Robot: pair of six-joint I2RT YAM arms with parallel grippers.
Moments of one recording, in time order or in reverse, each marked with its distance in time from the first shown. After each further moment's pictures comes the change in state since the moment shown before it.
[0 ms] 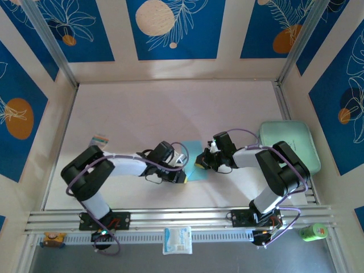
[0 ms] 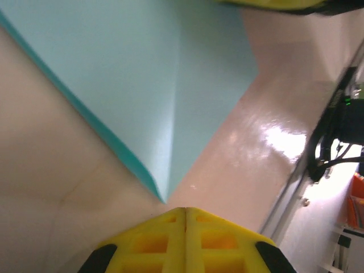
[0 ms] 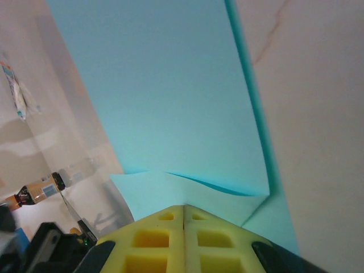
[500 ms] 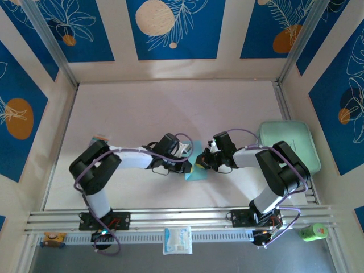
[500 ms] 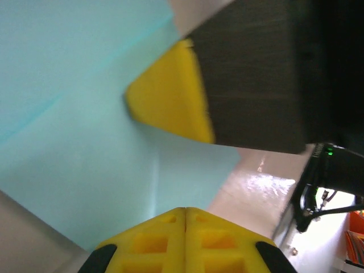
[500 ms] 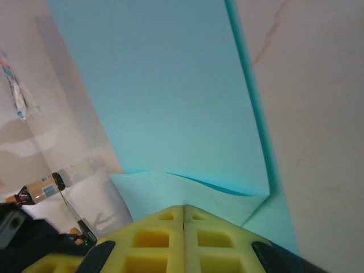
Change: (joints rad) left arm 0.029 0.123 0.142 0.019 -0.039 -0.018; right arm -0.001 0.000 0.000 0.000 0.000 0.000
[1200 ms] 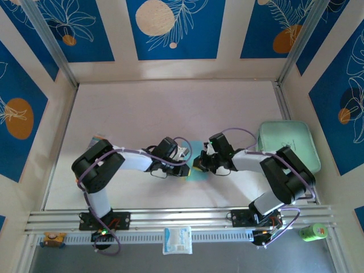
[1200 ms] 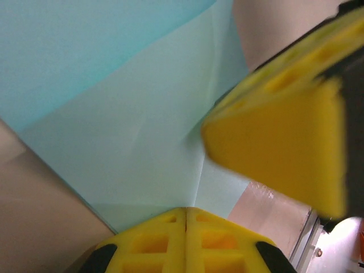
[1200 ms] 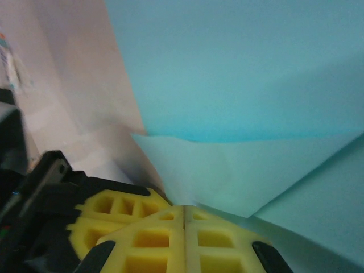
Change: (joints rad) left arm 0.003 0.018 -0.062 0.061 -0.012 0.012; right arm 0.097 -0.071 0.006 -0.073 0.040 -0.016
